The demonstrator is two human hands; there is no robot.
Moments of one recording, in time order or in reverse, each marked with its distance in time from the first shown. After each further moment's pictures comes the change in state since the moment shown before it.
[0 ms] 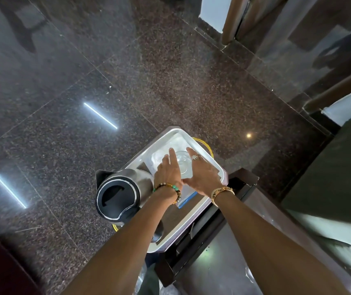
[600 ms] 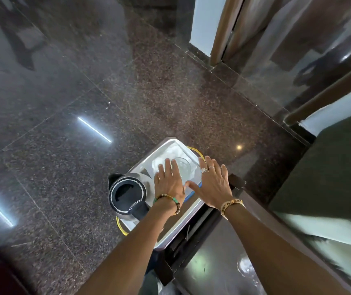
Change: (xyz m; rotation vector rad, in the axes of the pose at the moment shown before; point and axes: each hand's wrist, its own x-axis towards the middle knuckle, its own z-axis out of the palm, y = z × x) left_hand -0.060 0.008 -0.022 0.098 0.116 0.128; right_hand -0.070 -0.001 -0.037 -0.302 0.144 0.063
